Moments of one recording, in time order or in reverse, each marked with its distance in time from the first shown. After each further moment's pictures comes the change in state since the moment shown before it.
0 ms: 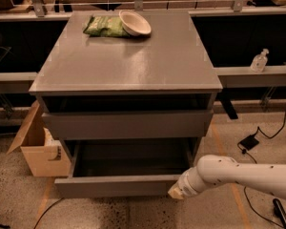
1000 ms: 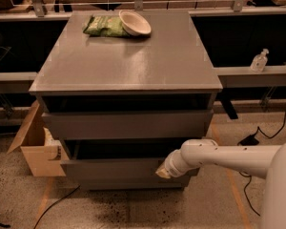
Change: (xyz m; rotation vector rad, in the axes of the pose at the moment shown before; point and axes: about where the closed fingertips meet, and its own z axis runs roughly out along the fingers) arm -0.081 -0.037 0.023 0.064 -0.058 -0.167
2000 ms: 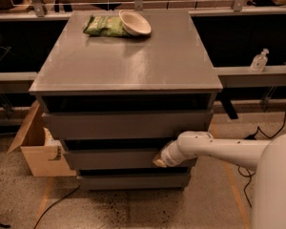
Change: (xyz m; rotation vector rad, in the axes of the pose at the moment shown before) arm -0.038 -0.037 0.010 0.044 -0.058 -0.068
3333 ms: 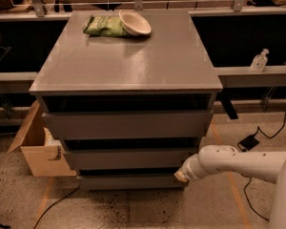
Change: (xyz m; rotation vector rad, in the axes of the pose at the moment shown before) arm 0.099 0.011 -0.047 0.063 0.115 0.266
